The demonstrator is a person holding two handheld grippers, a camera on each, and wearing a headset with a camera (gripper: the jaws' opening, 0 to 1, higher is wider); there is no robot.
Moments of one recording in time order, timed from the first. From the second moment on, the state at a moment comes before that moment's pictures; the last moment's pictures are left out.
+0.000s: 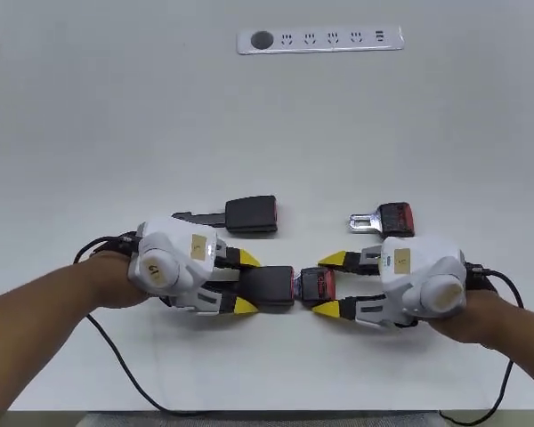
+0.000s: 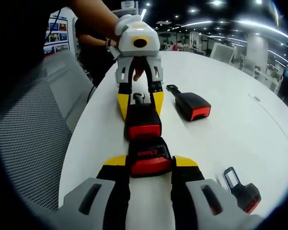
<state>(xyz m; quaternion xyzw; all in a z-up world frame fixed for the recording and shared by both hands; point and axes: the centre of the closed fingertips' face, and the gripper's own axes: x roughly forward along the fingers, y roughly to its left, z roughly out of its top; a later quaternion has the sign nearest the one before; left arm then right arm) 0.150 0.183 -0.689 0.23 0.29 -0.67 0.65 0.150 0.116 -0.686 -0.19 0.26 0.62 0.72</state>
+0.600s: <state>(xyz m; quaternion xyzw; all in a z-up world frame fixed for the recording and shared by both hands) 0.150 0.180 -0.689 0.25 0.31 -0.66 0.64 0.152 0.118 -0.686 -0.20 0.26 0.62 0.71</state>
